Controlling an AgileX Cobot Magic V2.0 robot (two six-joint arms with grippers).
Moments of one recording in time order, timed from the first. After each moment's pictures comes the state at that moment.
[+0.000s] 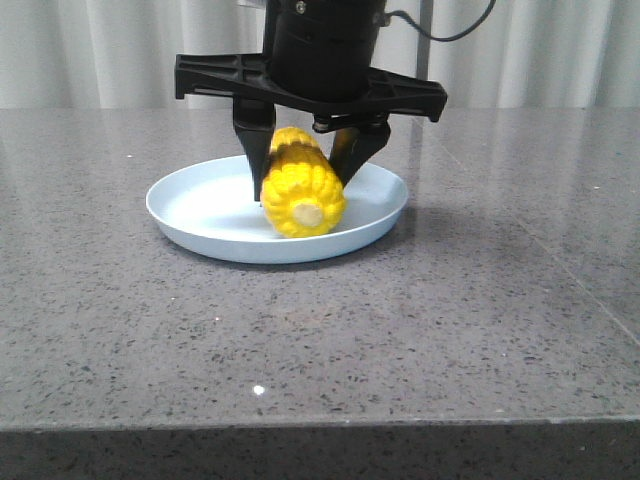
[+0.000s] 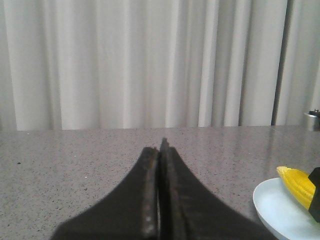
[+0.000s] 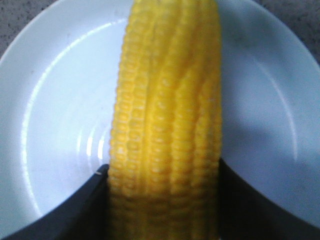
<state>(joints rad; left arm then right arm) -0.06 0.00 -0.35 -0.13 0.33 0.14 0.72 1.86 -1.57 -0.09 0.91 0.69</state>
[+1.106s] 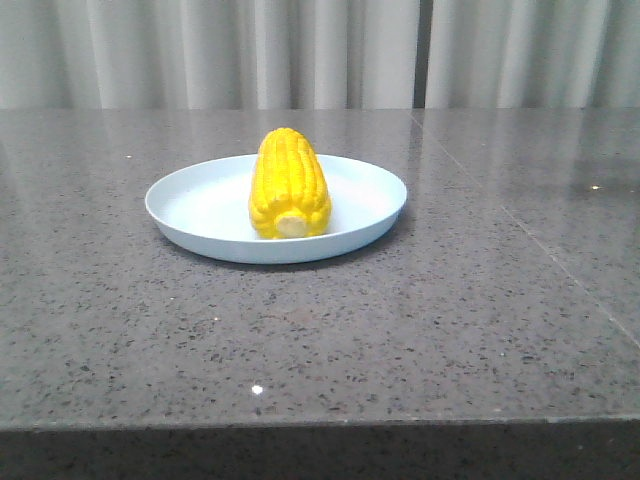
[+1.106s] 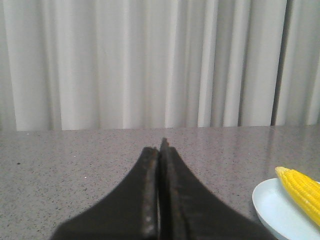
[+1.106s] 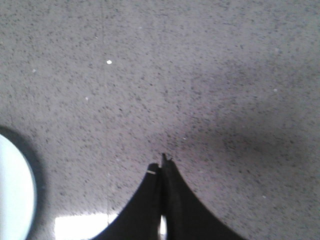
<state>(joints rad) -0.06 0.00 -0.35 -0.13 0.33 0.14 0.14 1.43 -1.53 -0.03 1.11 0.31</state>
